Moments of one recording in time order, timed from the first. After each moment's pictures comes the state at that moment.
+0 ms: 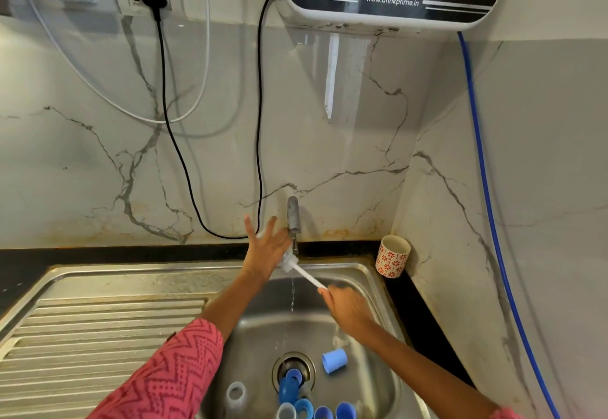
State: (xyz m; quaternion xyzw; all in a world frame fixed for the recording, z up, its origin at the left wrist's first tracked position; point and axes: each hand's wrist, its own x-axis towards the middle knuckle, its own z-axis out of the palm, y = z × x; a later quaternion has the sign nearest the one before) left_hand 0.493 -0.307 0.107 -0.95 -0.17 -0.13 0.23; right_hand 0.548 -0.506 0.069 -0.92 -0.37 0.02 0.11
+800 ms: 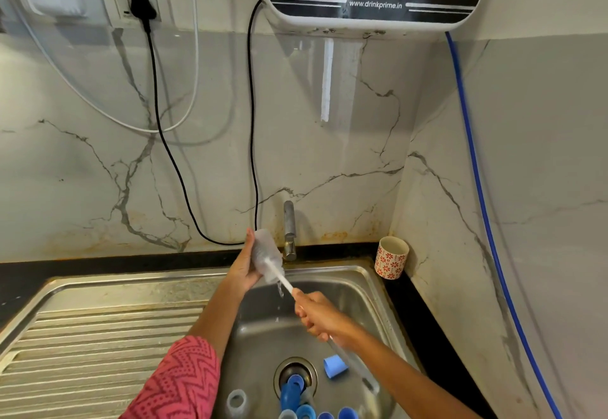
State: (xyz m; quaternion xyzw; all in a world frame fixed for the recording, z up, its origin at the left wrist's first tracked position) left_hand 0.472 -0.304 0.119 -0.33 -0.23 -0.18 -0.90; right_hand 0.509 -0.492 0.104 -0.78 -0.27 0.36 0.43
